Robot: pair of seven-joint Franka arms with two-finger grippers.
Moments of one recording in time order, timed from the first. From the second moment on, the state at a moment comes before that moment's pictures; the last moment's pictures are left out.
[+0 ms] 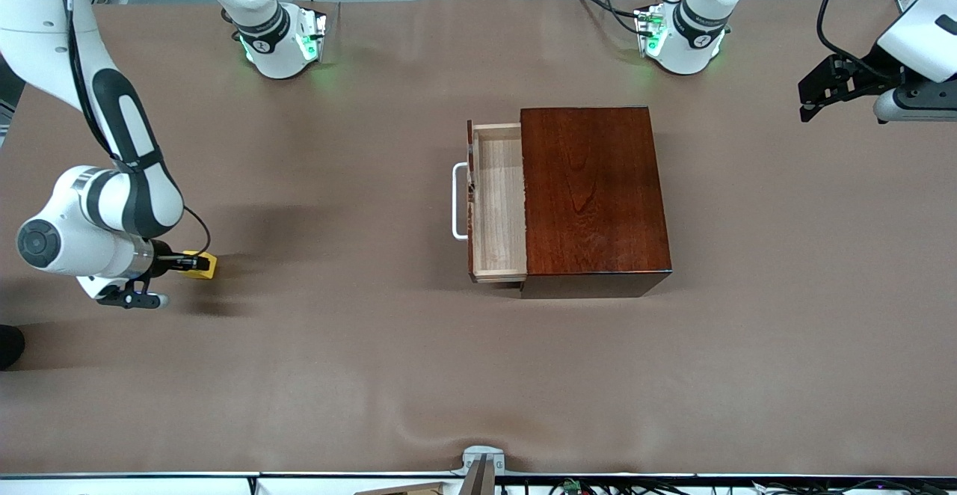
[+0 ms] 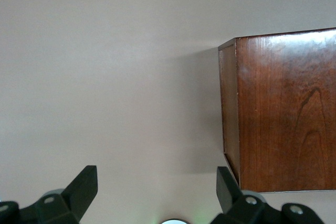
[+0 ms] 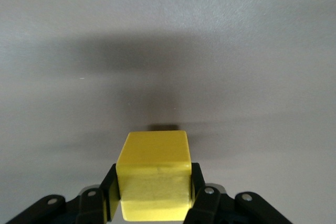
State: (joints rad) left arm -0.25 -0.06 0.08 -1.52 0.07 1.45 -0.06; right arm -0.12 0.53 -0.06 -1.85 0.04 2.20 -0.11
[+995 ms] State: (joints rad) left arm -0.25 -0.06 0.07 -1.52 0.07 1.45 -0.06; right arm 0.08 0.36 -0.03 -1.75 0.08 1.89 0.49
